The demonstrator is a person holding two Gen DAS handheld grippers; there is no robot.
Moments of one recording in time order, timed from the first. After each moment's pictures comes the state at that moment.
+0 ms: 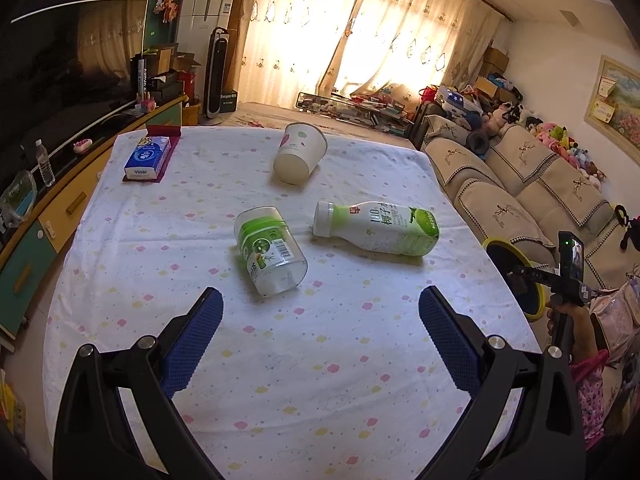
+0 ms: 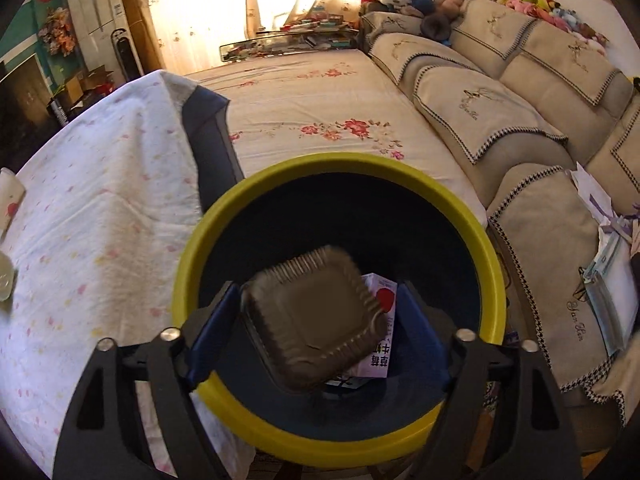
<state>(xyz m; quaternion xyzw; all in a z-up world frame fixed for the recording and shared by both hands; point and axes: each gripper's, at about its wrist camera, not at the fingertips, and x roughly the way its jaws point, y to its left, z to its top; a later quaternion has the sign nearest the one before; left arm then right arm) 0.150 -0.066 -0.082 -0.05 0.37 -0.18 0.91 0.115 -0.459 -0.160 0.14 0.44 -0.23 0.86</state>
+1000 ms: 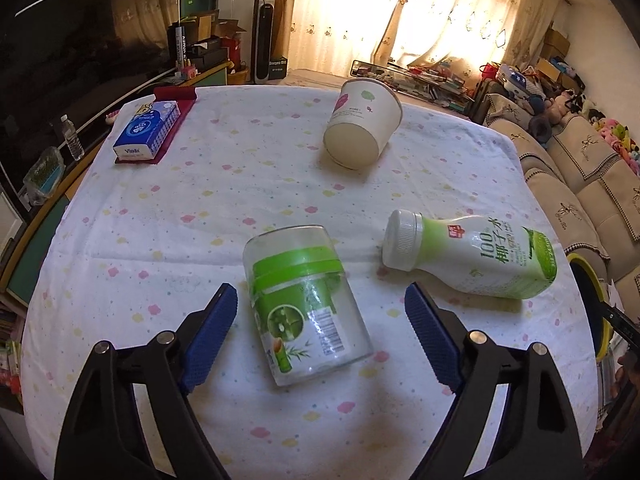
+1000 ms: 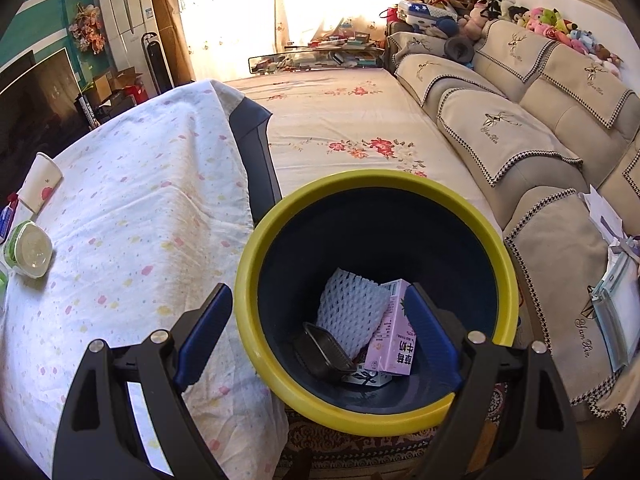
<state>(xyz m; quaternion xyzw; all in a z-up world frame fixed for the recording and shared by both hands) 0.267 -0.093 -0.145 -0.03 0.43 -0.08 0.90 0.103 -0.403 -0.135 0.11 0.42 -0.18 0.88</state>
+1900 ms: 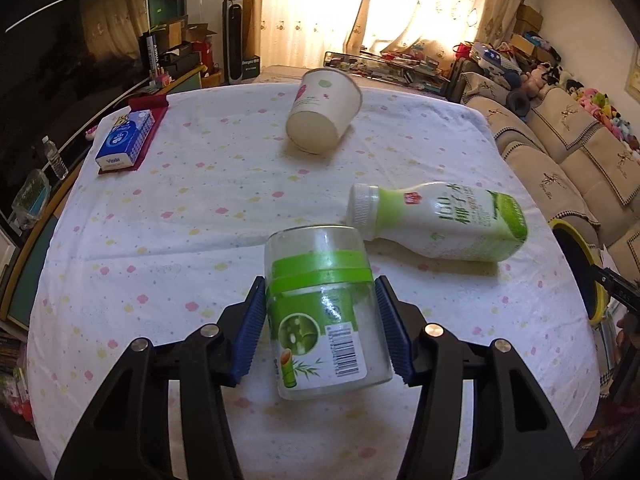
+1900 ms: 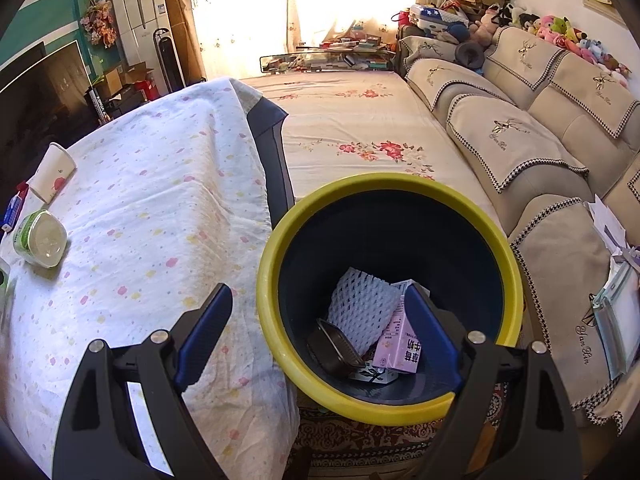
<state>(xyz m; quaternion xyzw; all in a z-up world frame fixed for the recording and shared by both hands) 0.241 -0.107 -0.136 0.00 0.44 -0.13 0.89 0.100 -0.389 -0.124 0.10 0.42 -0.17 0.89</state>
